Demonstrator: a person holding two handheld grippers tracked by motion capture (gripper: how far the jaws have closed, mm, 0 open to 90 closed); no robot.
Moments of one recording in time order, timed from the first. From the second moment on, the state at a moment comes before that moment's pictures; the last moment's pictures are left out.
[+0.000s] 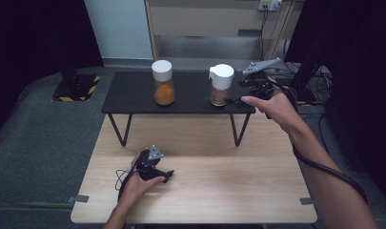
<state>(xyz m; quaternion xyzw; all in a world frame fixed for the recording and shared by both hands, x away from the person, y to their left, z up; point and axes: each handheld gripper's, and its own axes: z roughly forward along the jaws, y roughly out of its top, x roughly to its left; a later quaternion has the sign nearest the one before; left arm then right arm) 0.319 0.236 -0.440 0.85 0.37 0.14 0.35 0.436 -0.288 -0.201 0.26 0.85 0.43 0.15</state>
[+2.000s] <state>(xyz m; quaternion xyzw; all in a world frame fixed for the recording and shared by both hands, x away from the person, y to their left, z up) 0.318 0.236 -0.440 0.85 0.37 0.14 0.35 0.341 -0.332 -0.272 0.26 0.86 0.42 0.15</state>
